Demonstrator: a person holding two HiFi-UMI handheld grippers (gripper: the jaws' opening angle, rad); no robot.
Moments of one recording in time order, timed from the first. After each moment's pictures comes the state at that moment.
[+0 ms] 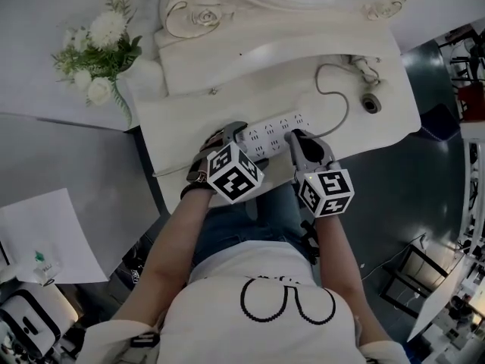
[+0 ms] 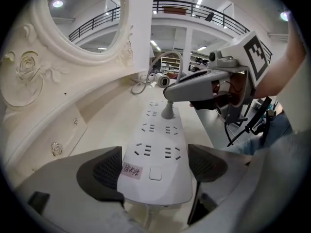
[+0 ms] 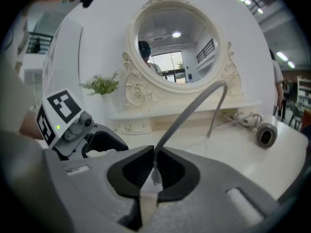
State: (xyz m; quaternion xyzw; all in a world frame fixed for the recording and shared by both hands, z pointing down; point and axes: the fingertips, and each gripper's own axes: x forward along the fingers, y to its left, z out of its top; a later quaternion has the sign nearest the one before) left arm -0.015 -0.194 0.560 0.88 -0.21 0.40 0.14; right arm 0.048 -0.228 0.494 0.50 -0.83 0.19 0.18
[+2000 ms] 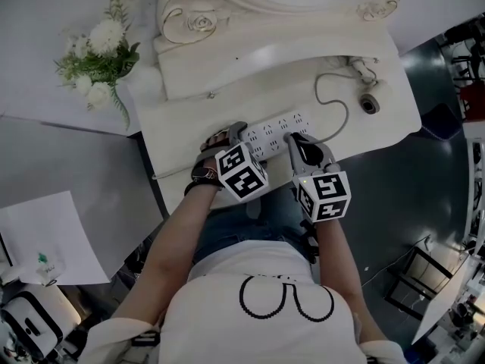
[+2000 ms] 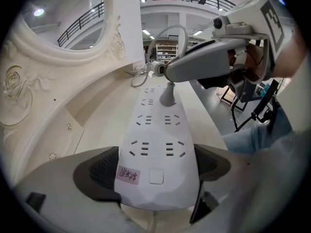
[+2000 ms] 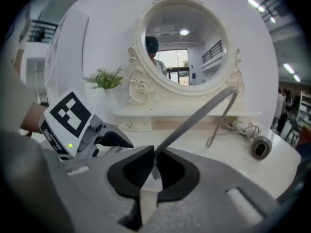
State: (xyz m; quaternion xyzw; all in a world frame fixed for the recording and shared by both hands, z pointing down) left arm -0.007 -0.197 0.579 0.86 -0.20 0.46 0.10; right arm 0.050 -0.222 0.483 0.49 -0.83 0.17 0.22
